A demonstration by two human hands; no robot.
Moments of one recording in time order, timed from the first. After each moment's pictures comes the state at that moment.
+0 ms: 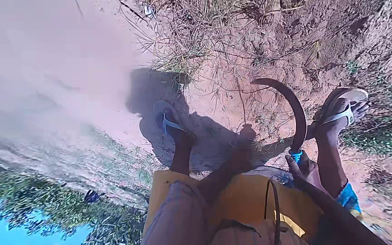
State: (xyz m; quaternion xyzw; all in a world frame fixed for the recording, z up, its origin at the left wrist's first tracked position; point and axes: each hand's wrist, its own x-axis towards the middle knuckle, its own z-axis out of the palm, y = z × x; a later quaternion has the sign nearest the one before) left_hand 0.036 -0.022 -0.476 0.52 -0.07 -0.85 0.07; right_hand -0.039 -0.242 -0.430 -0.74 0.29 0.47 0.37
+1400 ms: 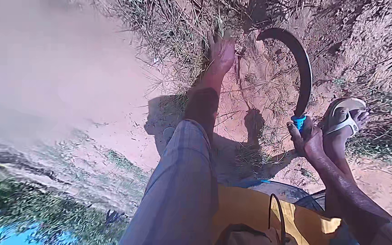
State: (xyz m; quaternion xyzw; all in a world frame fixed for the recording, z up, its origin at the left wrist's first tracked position) left_hand 0.361 -0.065 -0.637 0.88 -0.20 -0.44 -0.03; right_hand 0.072 -0.259 -0.516 -0.78 0.30 0.37 0.41
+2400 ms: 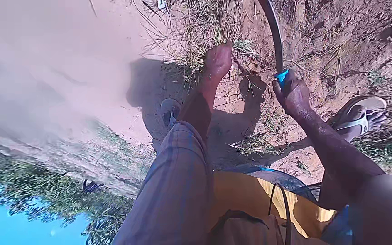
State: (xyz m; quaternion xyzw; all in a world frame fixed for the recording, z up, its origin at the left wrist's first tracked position) left_hand 0.294 0.029 -0.603 0.85 -0.04 -0.52 -0.03; right_hand 0.161 -0.183 -0.565 -0.82 0.15 0.46 0.31
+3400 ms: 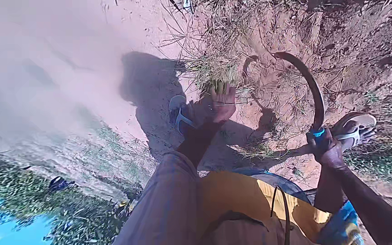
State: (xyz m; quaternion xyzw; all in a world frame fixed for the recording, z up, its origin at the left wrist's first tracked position) left_hand 0.189 0.076 -0.543 0.89 -0.04 -0.46 0.02; right_hand 0.060 -0.247 -0.494 -0.86 0.13 0.42 0.25
